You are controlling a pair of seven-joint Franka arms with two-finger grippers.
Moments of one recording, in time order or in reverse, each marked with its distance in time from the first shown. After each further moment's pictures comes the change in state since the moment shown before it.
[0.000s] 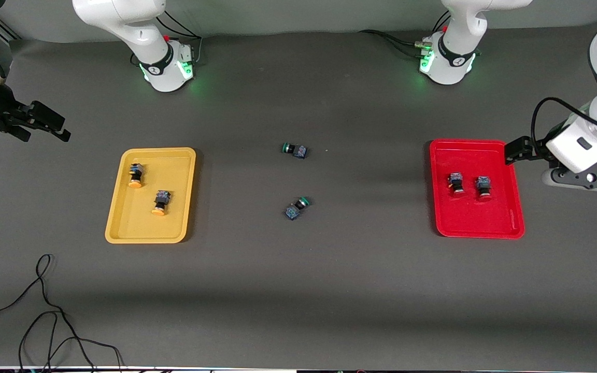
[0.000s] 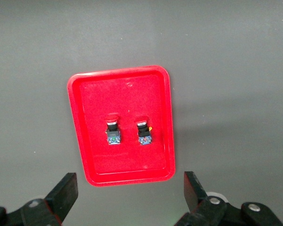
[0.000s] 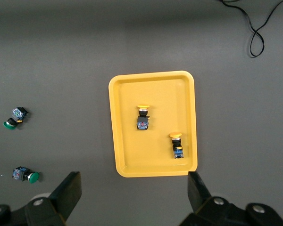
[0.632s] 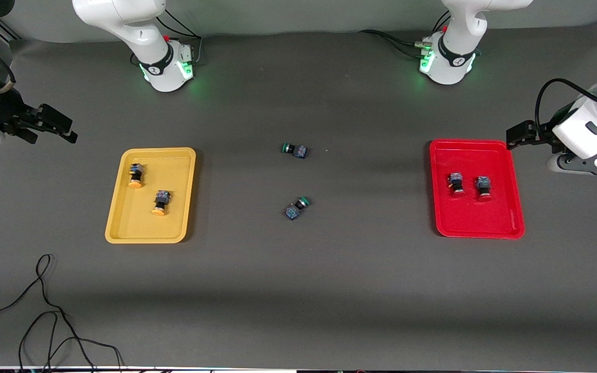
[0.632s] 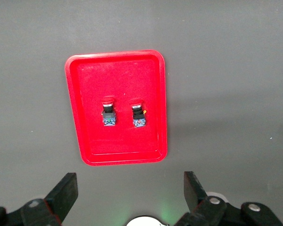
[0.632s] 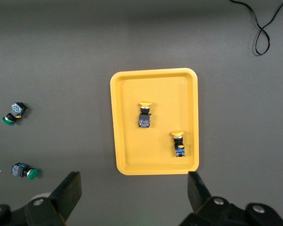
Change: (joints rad) left arm -0.009 -0.007 0.004 0.058 -0.010 -0.118 -0.036; right arm 0.006 0.016 0.007 0.000 0.000 -0.004 -0.001
